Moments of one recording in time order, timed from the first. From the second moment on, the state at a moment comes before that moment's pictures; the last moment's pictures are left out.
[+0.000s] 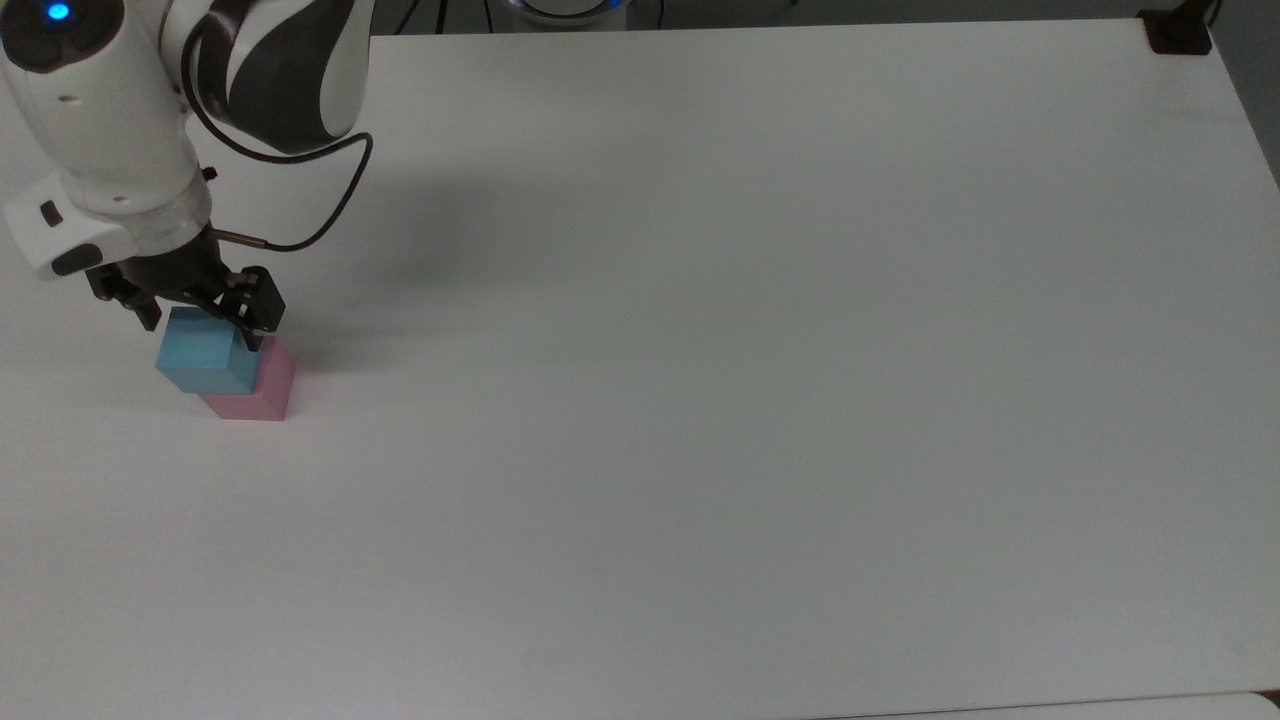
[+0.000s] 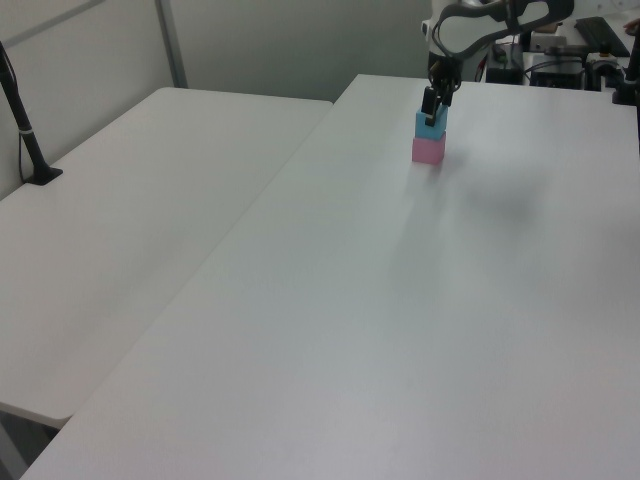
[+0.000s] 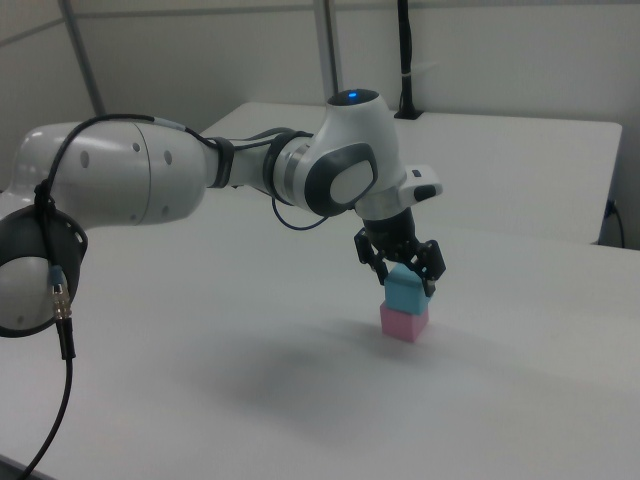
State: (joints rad) arm -0.20 0.56 -0.19 -1.41 0.00 2.13 -0.23
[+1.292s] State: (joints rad) arm 0.20 0.53 -0.18 -1.47 0.00 2.06 0.03
